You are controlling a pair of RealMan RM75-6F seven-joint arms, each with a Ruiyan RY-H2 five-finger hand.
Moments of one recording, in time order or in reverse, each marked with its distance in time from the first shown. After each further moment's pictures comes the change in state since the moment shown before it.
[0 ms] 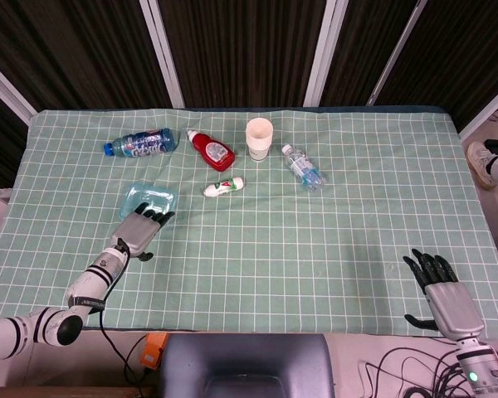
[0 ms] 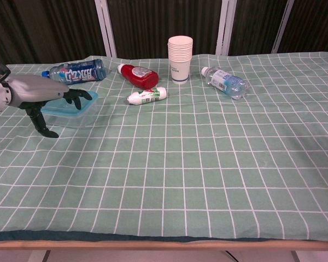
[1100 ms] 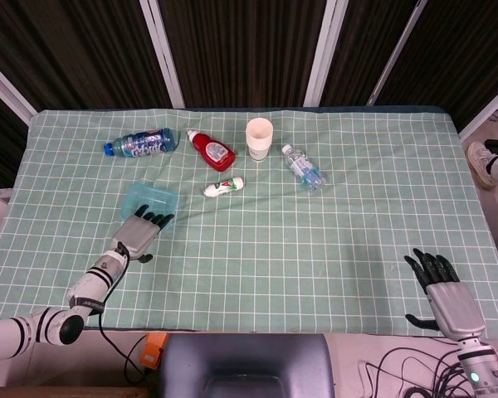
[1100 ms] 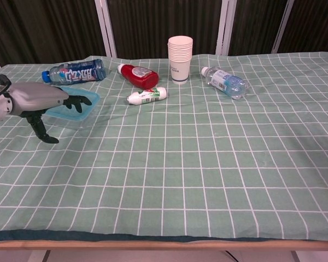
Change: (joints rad) left arm 0.012 -0.034 0.020 0.052 -0.007 -0.040 0.010; right arm -0.001 0.002 0.000 0.000 -0.001 0.003 0.002
